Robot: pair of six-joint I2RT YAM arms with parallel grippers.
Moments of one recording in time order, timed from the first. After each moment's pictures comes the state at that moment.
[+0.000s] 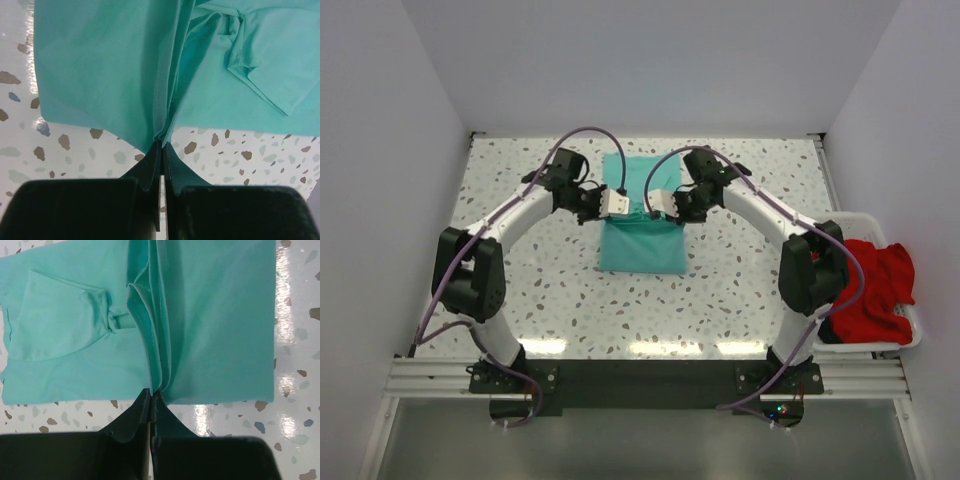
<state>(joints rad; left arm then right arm) -0.33 1.73 1.33 -0.64 0.64 1.24 0.46 1.80 1.49 -0.84 -0.36 -1.27</state>
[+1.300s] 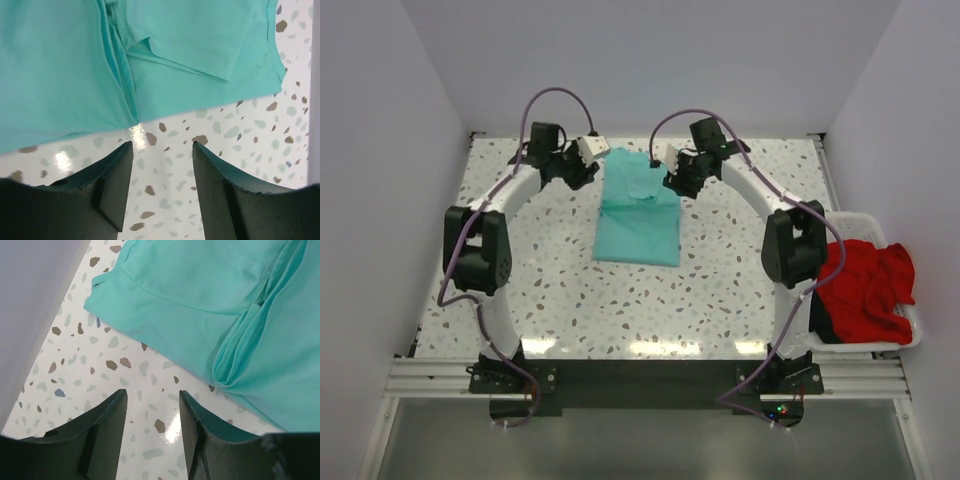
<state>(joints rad) -0.18 1.97 1.54 -0.30 0.50 0.81 0.37 2.08 1.82 -0.71 -0.33 -1.02</state>
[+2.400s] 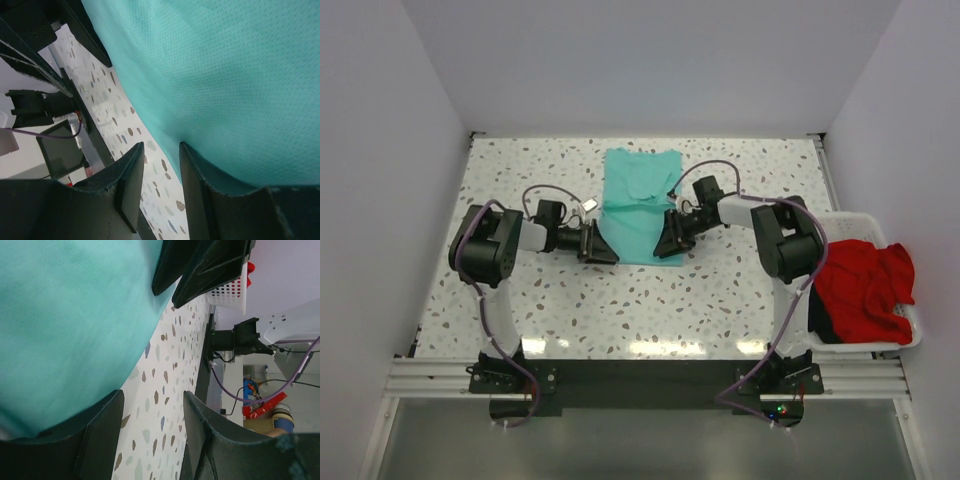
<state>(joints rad) -0.16 2.03 0.89 0.19 1.21 -0.36 0.34 2.13 1.32 -0.40 -0.89 0.26</state>
